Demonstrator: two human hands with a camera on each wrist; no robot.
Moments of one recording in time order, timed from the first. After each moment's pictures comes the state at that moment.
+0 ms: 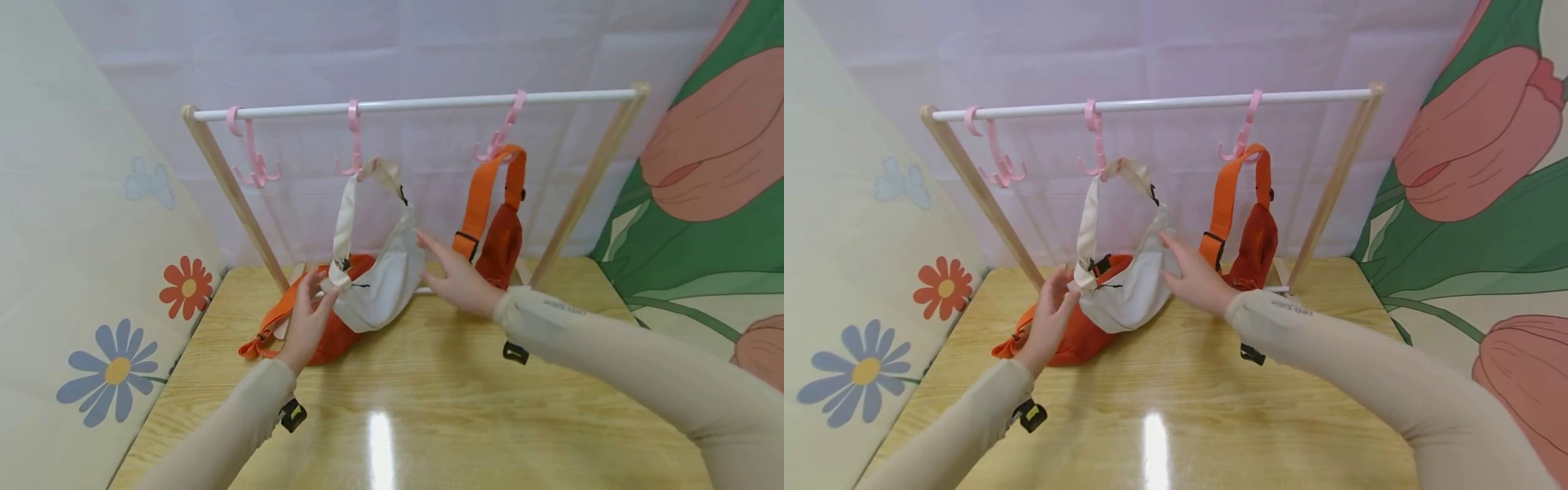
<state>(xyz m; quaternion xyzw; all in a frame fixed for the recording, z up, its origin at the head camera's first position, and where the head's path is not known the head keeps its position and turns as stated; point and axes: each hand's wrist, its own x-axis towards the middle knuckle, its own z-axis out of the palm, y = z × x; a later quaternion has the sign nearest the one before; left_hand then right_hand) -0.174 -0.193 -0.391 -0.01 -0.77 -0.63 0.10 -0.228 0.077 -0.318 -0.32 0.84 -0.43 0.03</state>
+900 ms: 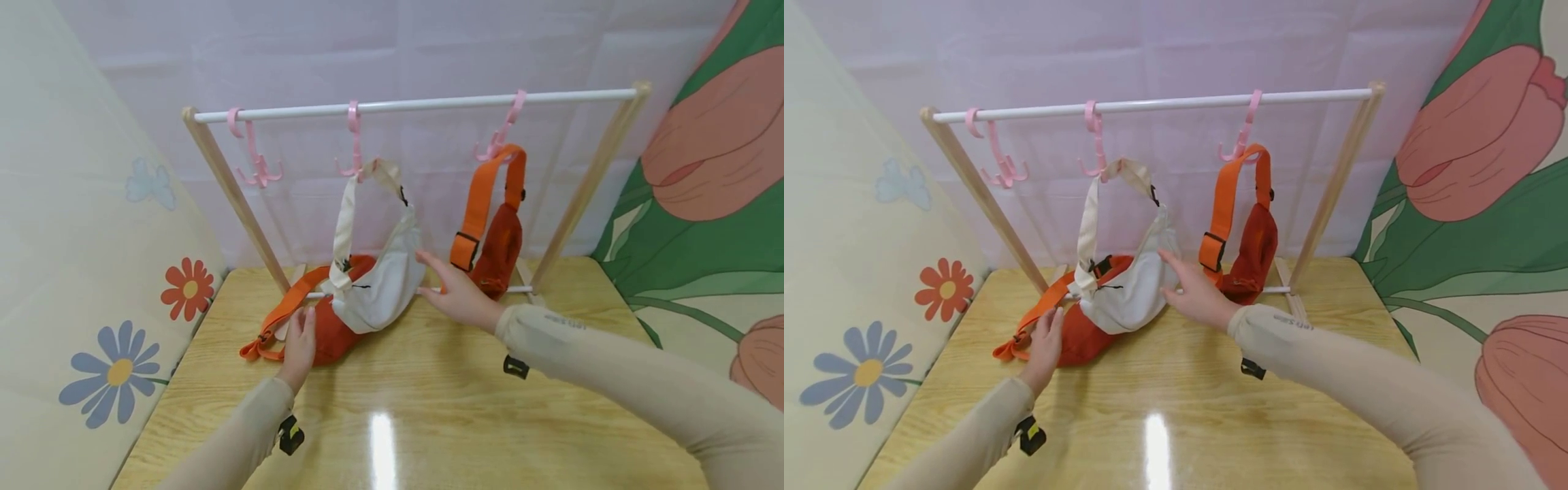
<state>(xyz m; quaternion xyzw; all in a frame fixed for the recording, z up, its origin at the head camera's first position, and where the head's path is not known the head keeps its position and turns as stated) -0.164 -0.214 -0.441 0.13 -0.79 -0.59 0.07 -0.216 0.076 -0.335 -0.34 0.84 -0.44 0.01</state>
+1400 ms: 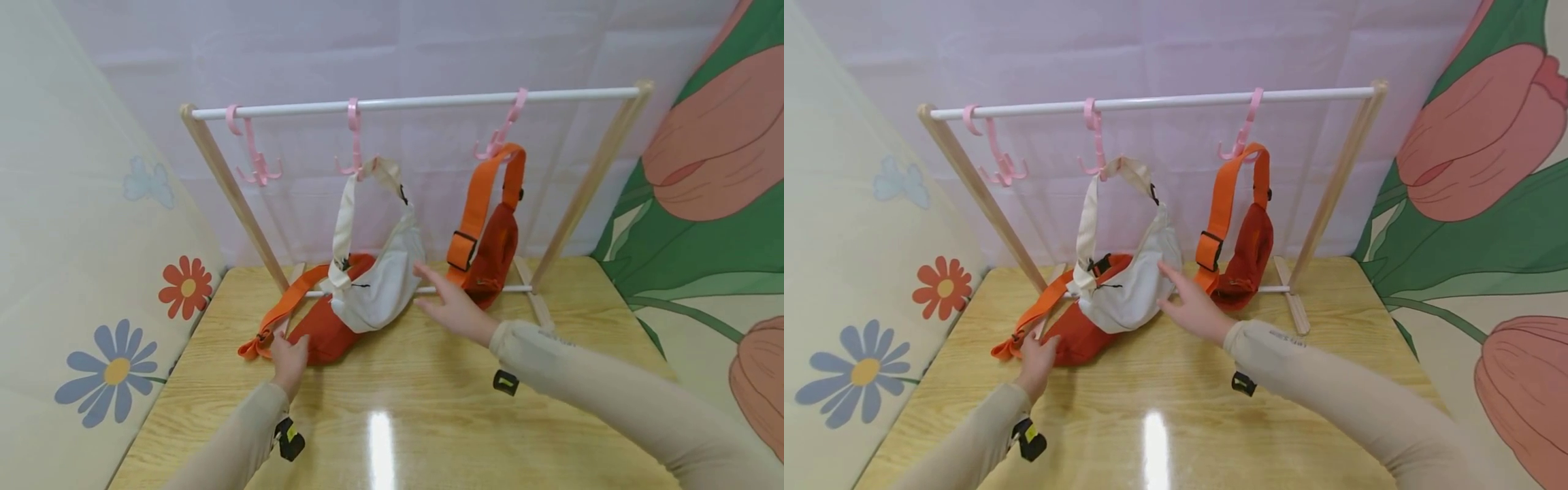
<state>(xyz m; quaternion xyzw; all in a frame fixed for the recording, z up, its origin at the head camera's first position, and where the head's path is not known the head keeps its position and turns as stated) -0.157 -0.227 -0.461 0.27 -0.79 -0.55 0.06 -0.213 0.073 -0.366 -0.32 0.81 -0.50 0.02</state>
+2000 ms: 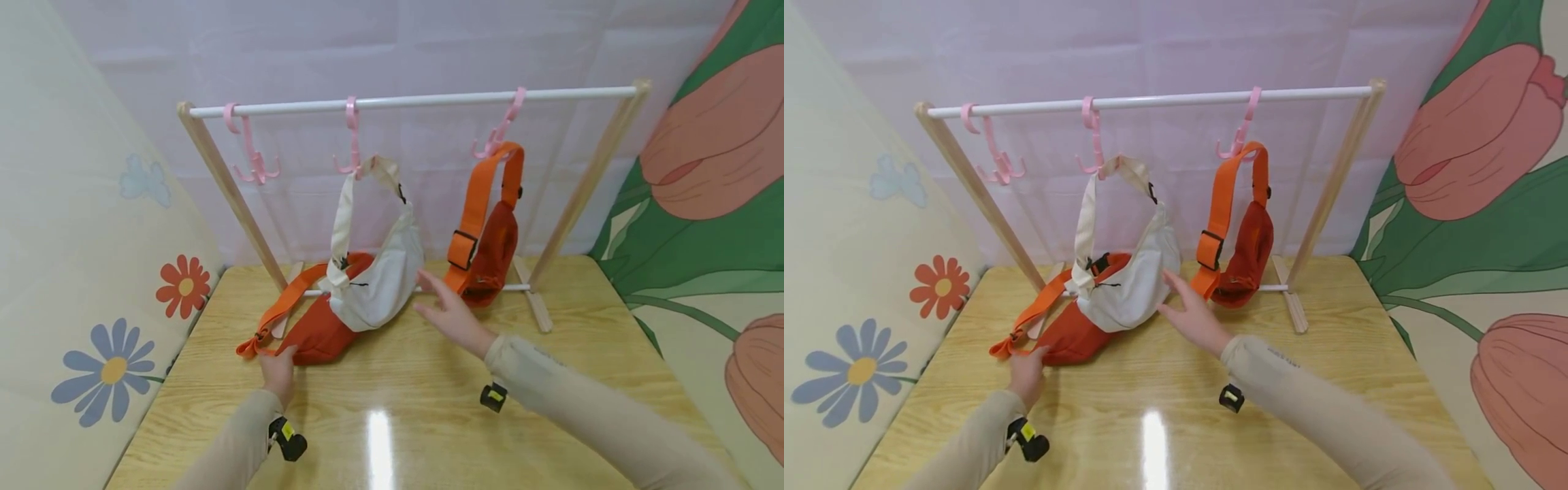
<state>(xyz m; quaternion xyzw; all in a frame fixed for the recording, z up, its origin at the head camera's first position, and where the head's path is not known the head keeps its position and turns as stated) -0.147 -0.240 -0.480 0.32 -0.65 -0.68 0.08 -0.204 0.069 -0.388 -0.25 0.78 -0.57 0.01</state>
